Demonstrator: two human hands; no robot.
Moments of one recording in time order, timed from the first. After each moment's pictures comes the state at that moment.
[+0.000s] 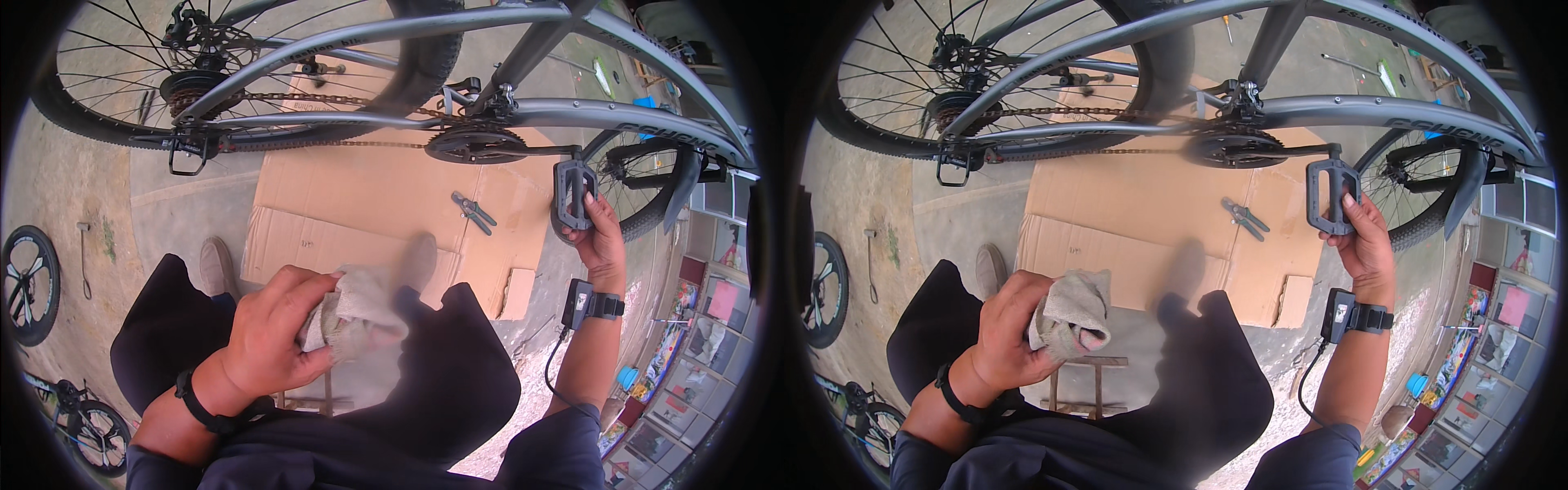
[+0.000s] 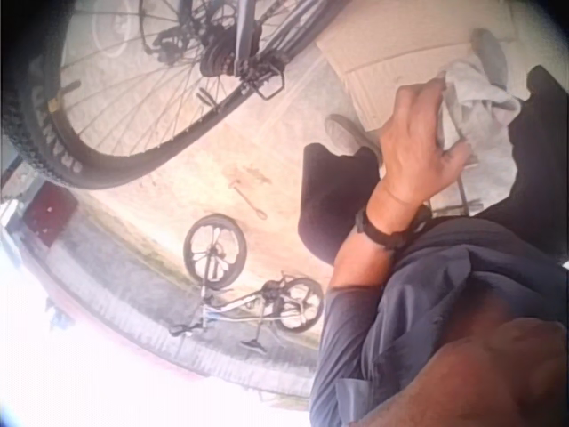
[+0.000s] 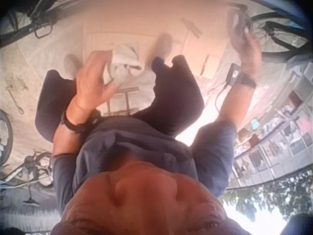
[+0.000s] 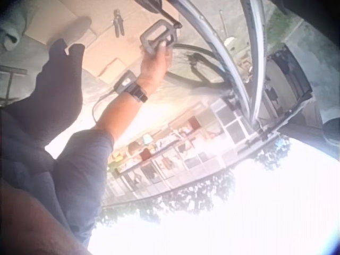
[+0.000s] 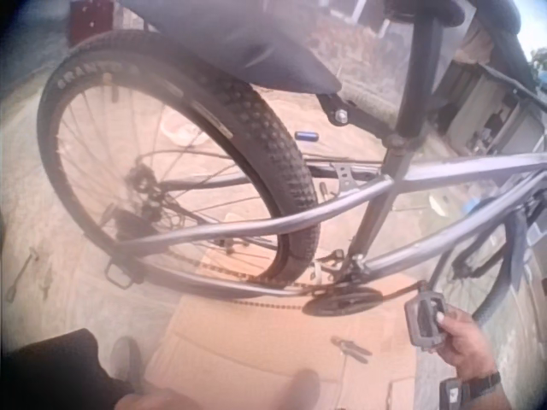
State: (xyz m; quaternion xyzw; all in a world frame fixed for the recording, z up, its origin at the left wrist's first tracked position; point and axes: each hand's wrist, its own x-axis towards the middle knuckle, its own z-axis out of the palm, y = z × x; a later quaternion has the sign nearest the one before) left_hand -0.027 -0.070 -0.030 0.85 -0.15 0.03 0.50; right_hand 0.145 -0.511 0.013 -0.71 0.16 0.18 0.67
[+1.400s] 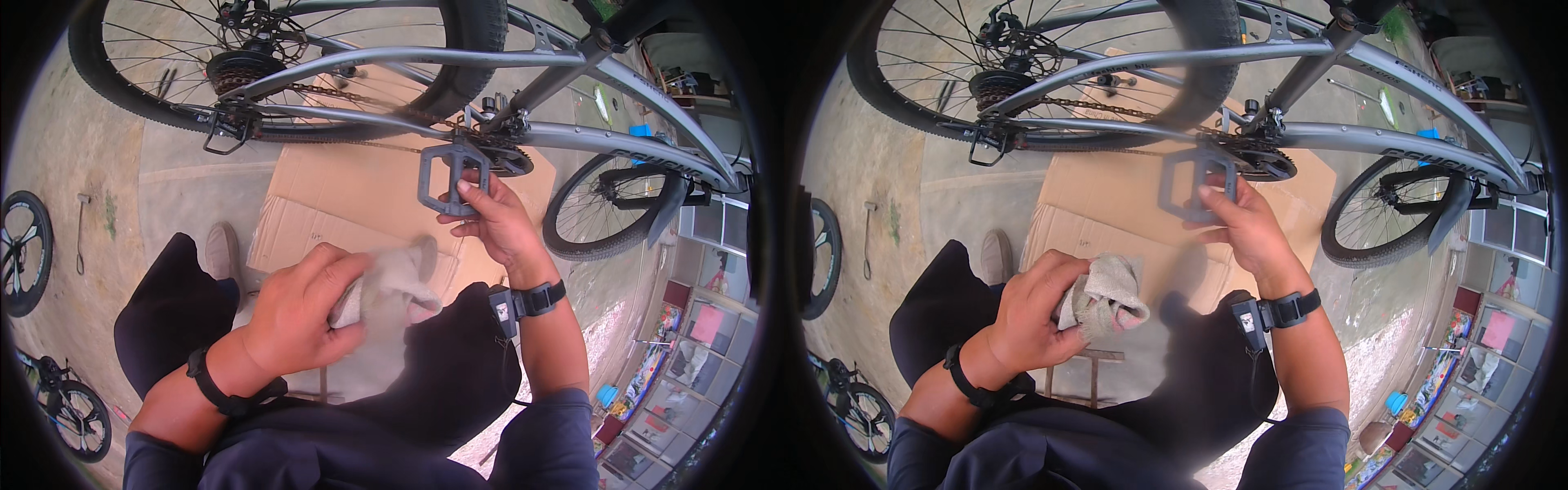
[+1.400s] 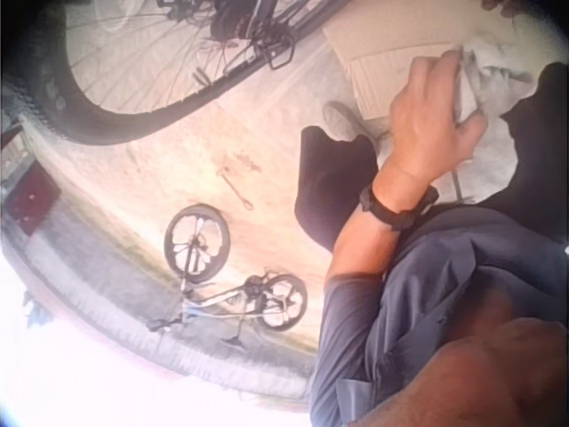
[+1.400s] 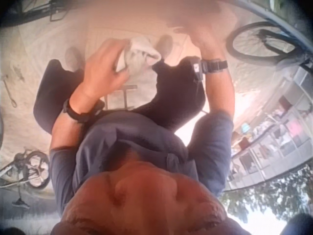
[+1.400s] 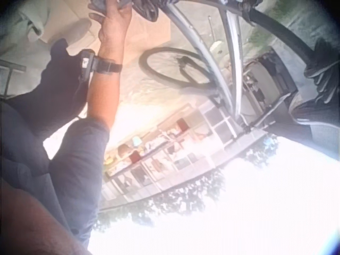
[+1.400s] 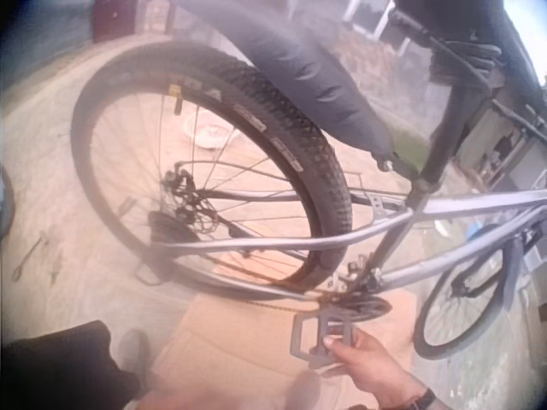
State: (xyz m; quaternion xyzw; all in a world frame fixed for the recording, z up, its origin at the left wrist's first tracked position) left_hand -0.037 -0.057 -0.022 0.85 -0.14 0.06 0.51; right_hand 0.122 -0.329 -0.027 -0.70 0.13 0.35 0.61
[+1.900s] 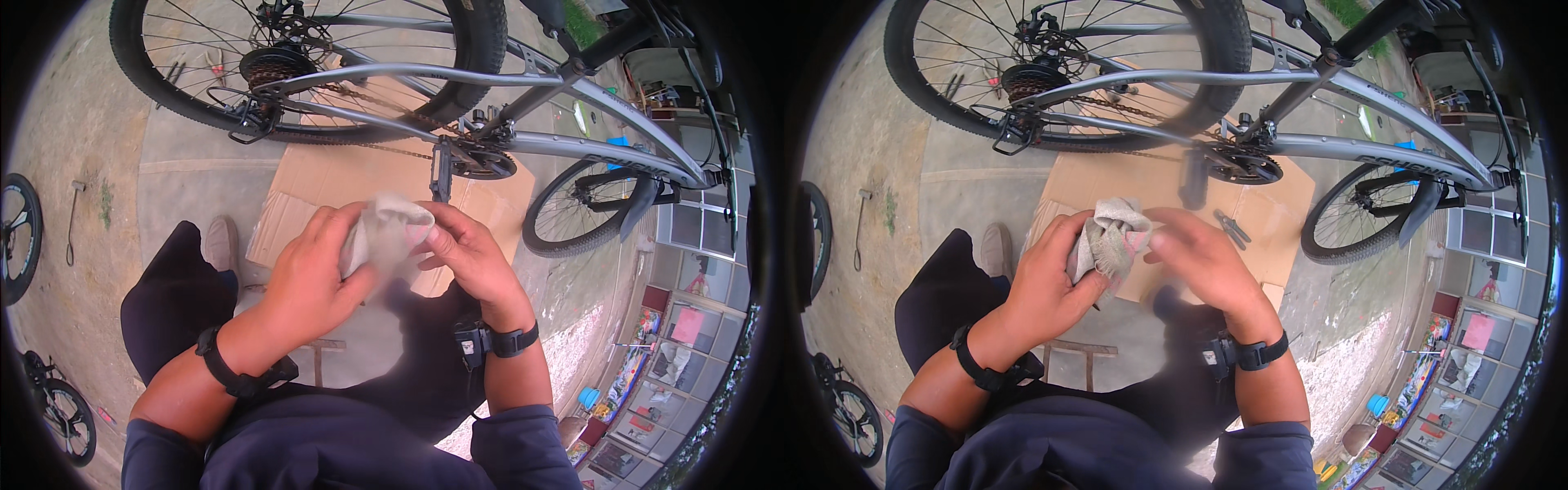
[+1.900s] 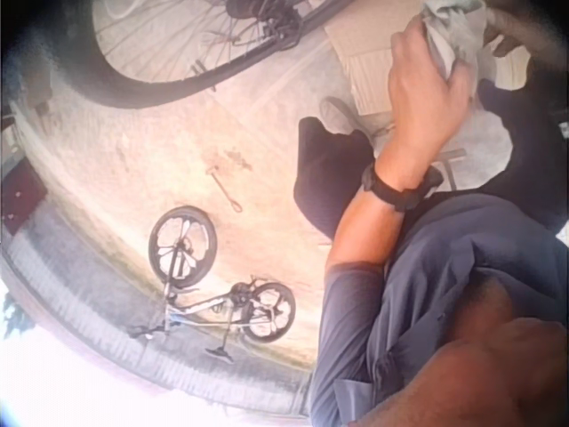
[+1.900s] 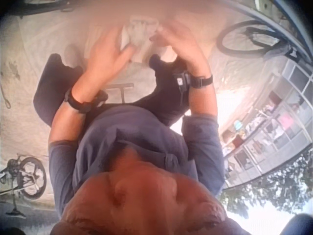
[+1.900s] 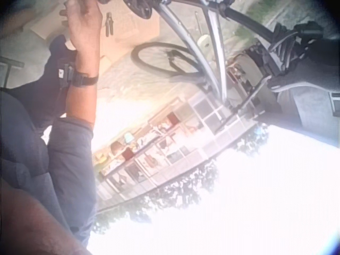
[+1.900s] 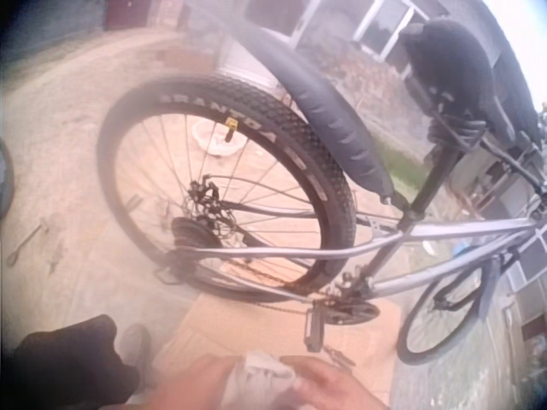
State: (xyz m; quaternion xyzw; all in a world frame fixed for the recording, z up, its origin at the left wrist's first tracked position) left_hand -0.049 -0.041 -0.006 0.81 -0.02 0.01 0.58; right_hand 0.042 -0.263 0.040 -0.78 -0.02 0.38 0.51
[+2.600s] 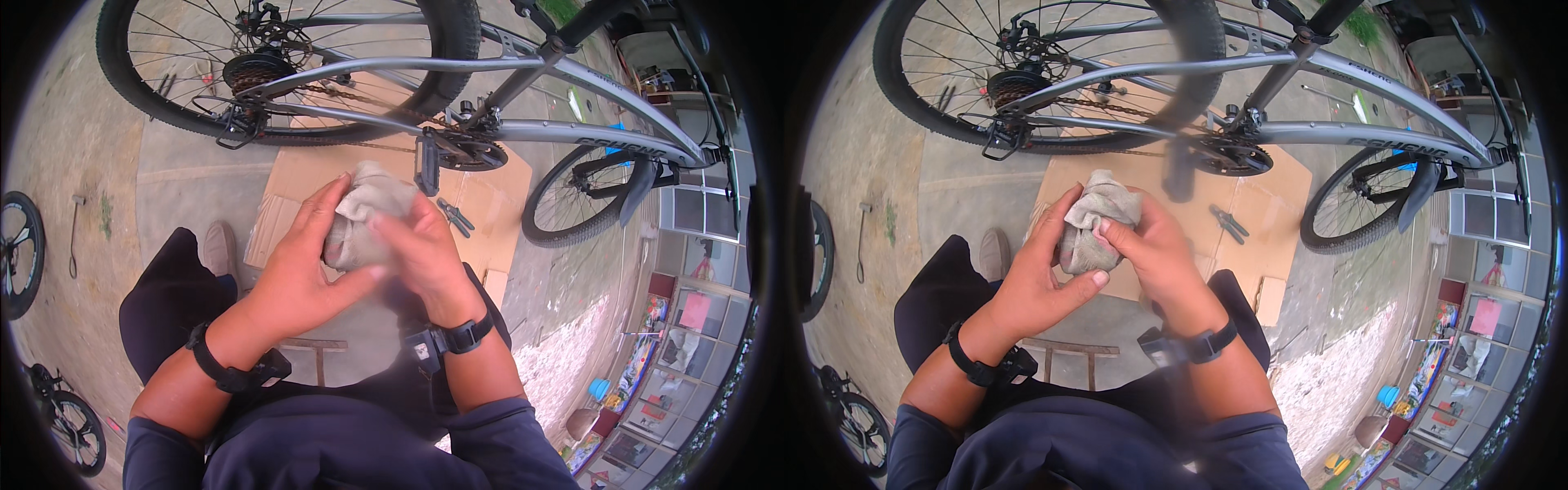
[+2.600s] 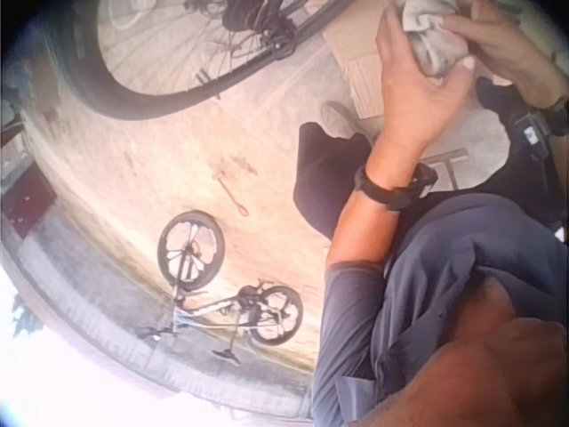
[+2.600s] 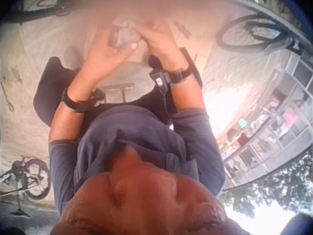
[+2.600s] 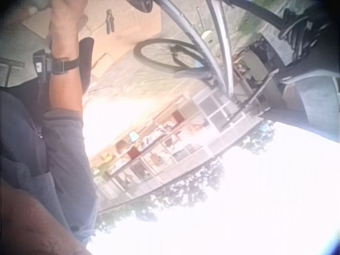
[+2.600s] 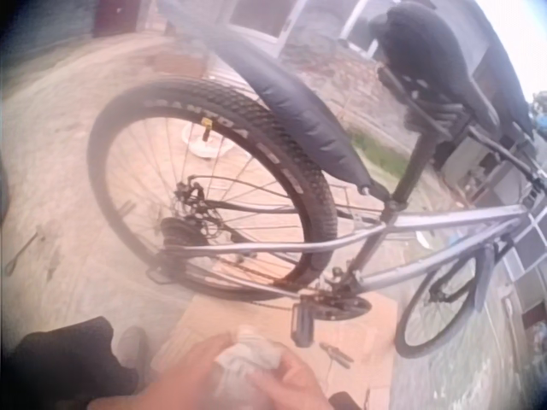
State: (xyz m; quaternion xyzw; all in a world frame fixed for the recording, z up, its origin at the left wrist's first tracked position) left_hand -0.045 -0.042 -0.002 0.73 -0.03 -0.07 0.68; right_hand 0.022 -0.225 0.004 -0.59 0.03 0.30 0.75
